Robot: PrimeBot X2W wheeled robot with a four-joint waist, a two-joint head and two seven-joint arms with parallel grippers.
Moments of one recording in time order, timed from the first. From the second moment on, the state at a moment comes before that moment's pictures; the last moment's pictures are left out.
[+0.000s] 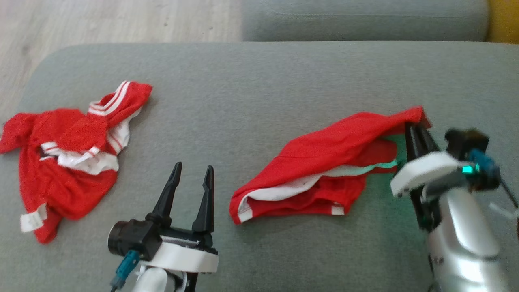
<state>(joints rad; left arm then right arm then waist) -0.08 0.05 -0.32 0.17 -0.28 -0.05 -0.25 -0.39 -0.05 -0.03 0.57 0.10 0.13 -0.11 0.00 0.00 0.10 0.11</state>
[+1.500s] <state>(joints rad) -0.10 0.05 -0.31 0.16 -0.31 -0.03 -0.25 -0.46 -0.07 -0.09 0.66 0.04 0.13 -0.25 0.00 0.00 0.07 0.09</state>
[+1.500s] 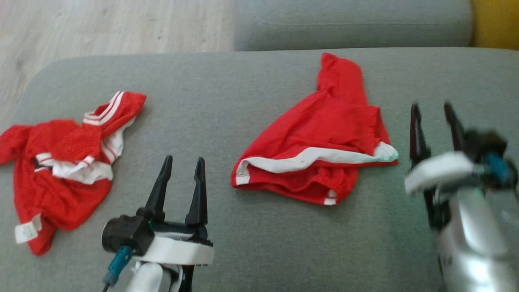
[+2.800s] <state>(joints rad) -0.08 0.05 -0.51 0.35 -0.70 -0.03 -0.21 -0.17 -0.05 -0.02 0.43 0.18 0.13 -0.25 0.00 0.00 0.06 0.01</state>
